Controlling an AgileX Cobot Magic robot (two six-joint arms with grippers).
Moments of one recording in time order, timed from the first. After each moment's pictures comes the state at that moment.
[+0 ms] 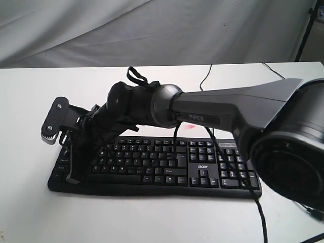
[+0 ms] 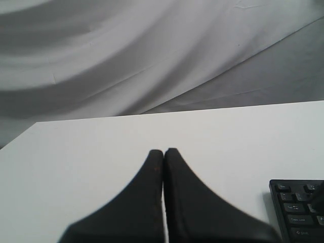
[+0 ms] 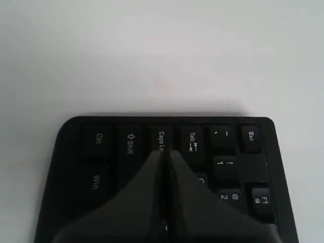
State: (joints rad) left arm 0.13 0.00 -0.01 0.03 0.18 0.09; right arm 0.56 2.35 -1.77 0.70 0.52 -1.20
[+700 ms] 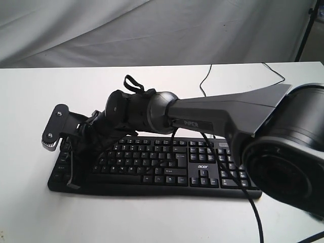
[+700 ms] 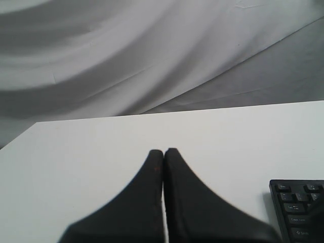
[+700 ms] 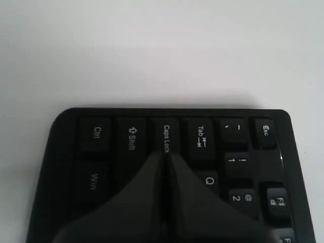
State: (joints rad) left arm 0.13 0.00 -0.01 0.03 0.18 0.09; right arm 0.57 2.38 -1.77 0.69 0.49 -1.20
